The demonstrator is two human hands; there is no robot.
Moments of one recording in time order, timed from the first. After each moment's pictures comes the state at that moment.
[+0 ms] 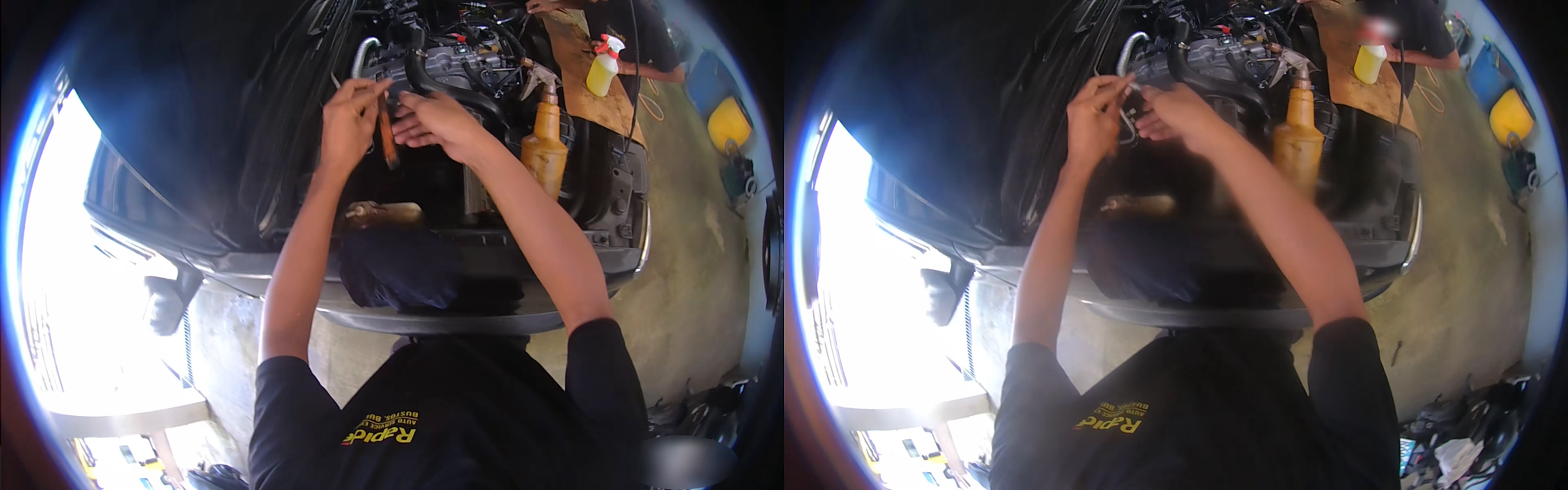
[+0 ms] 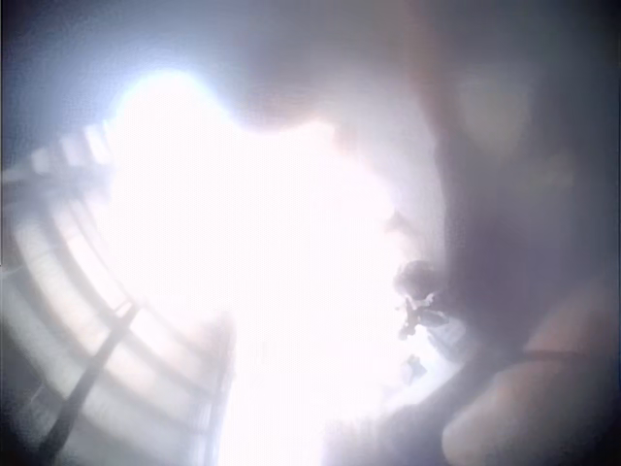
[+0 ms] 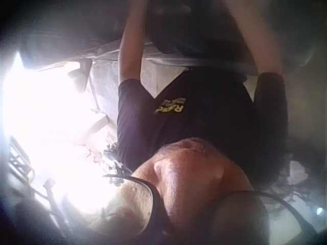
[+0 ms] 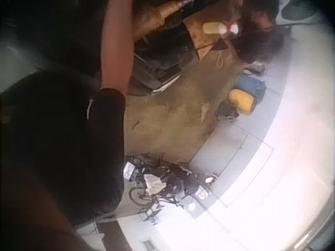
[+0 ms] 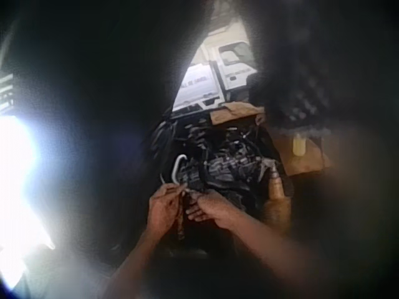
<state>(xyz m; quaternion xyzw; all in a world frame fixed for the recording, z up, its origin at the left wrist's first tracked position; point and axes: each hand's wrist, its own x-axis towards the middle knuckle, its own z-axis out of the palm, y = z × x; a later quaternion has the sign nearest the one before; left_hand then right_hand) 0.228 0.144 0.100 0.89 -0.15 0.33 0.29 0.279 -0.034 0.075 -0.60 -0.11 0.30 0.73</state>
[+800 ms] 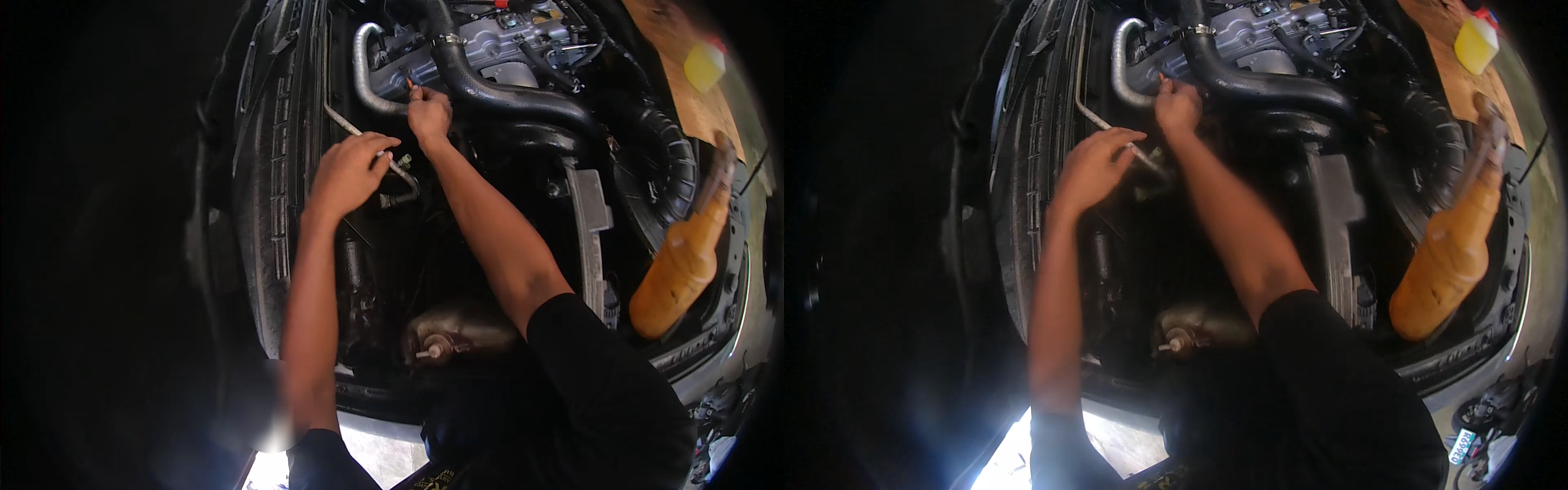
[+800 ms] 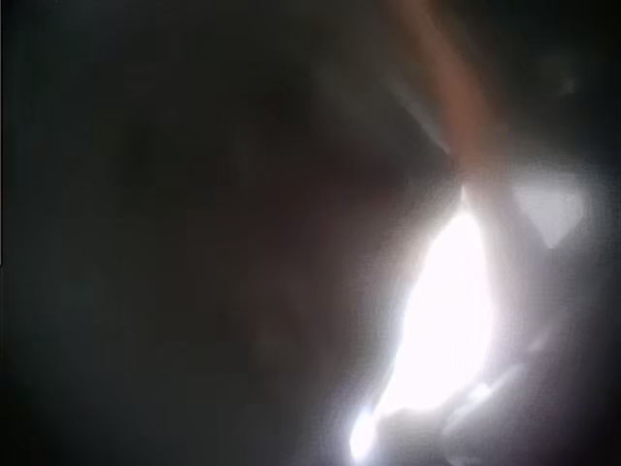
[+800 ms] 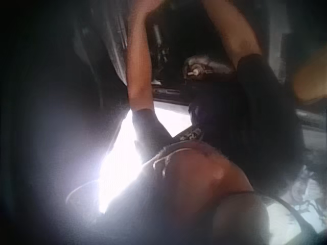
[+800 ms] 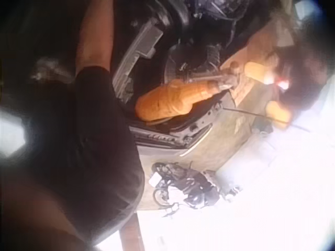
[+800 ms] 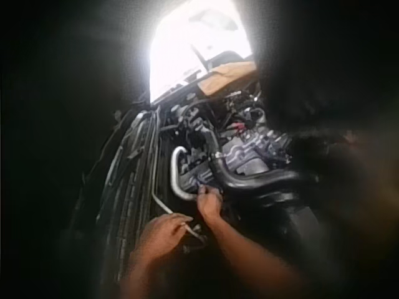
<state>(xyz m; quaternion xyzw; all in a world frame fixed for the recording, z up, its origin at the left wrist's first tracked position) 0.399 0.307 0.022 0.98 -0.18 -0.01 0.07 0.532 0.224 -0.138 -0.67 0.17 -0.05 0.72</state>
